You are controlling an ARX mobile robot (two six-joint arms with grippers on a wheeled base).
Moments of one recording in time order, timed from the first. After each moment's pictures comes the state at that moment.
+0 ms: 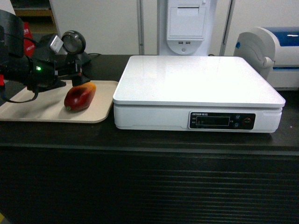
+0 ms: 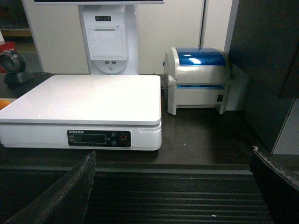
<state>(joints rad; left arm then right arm) 0.06 2.38 1.70 0.06 0.39 -0.02 0.00 0.00 0.01 0.00 0.00 -0.01</state>
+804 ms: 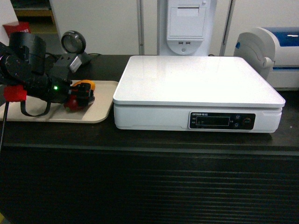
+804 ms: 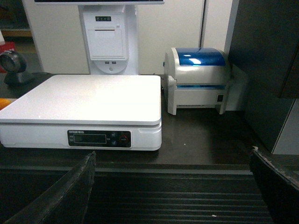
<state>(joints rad) 0.02 2.48 1.74 0.04 0.27 0.19 0.00 0.00 0.01 0.00 0.00 -0.01</state>
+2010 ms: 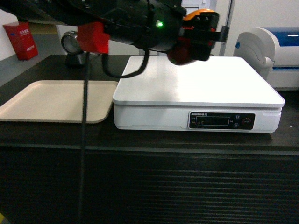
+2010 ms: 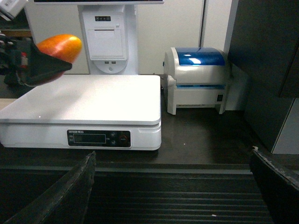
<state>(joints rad) -0.47 2.02 1.40 0.29 0.28 0.06 0.00 0.00 0.01 0.00 0.00 -0.01</state>
